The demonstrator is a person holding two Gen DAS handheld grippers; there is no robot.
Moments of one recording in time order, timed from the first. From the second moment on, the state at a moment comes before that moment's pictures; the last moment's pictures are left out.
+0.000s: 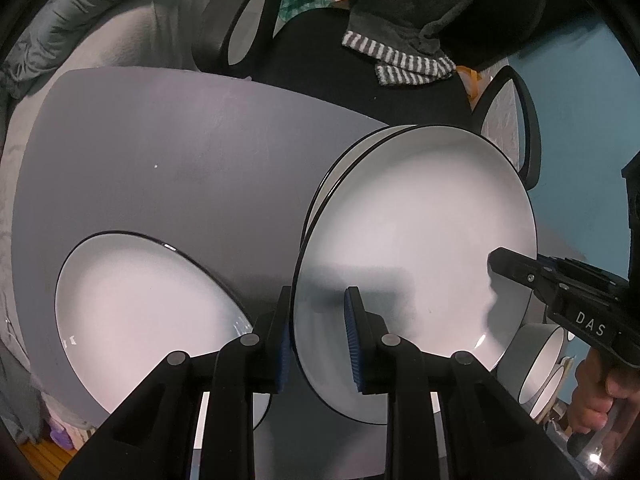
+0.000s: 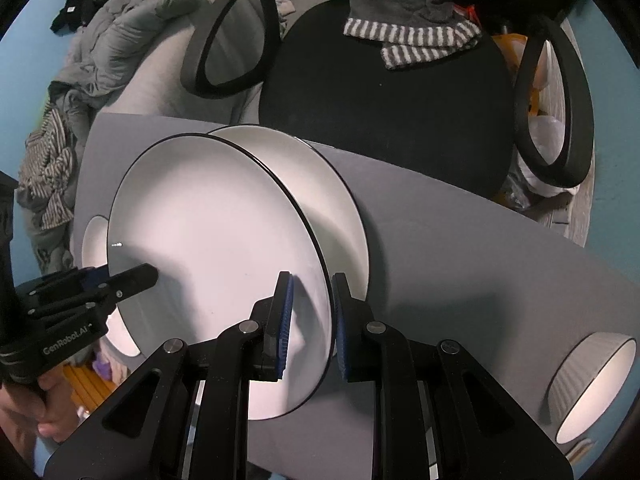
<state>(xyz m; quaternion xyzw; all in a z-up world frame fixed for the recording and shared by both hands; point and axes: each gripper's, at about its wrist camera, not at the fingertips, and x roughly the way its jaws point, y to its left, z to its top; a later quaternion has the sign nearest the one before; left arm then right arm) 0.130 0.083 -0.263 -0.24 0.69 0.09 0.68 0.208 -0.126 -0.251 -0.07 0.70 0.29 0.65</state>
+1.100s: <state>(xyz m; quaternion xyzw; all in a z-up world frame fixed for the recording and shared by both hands) 0.154 0.078 -0.281 -0.23 0.71 0.10 0.66 0.227 -0.124 -0.267 -0.03 0.74 0.24 0.63</state>
